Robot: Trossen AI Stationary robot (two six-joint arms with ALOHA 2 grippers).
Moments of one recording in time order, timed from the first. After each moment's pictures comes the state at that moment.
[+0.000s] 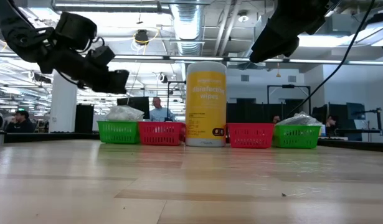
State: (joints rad) left arm 0.43 1.16 0.22 0.70 -0.70 0.01; right arm 0.43 1.48 0.96 -0.30 0.37 0.44
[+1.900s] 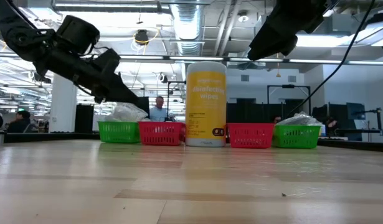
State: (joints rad) left arm 0.43 1.14 0.22 0.56 -0.05 -0.15; right arm 0.43 1.48 0.96 -0.28 0.36 0.43
